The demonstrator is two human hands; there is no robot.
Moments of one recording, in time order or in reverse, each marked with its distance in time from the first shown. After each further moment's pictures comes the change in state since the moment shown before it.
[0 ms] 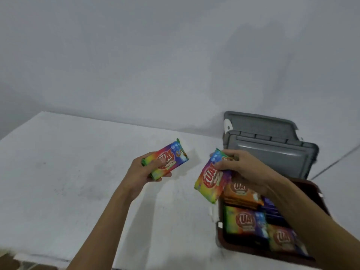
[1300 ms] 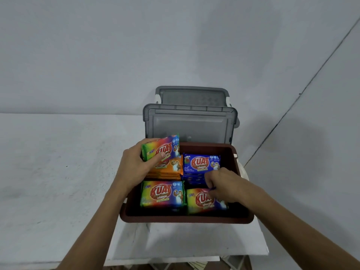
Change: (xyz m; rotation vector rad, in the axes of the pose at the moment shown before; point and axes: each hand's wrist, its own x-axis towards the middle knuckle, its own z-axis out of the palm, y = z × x) left_hand -0.010 -0.035 0.213 0.535 0.022 0.323; right_hand -0.083 0.130 -0.147 -1.184 -0.088 0.044
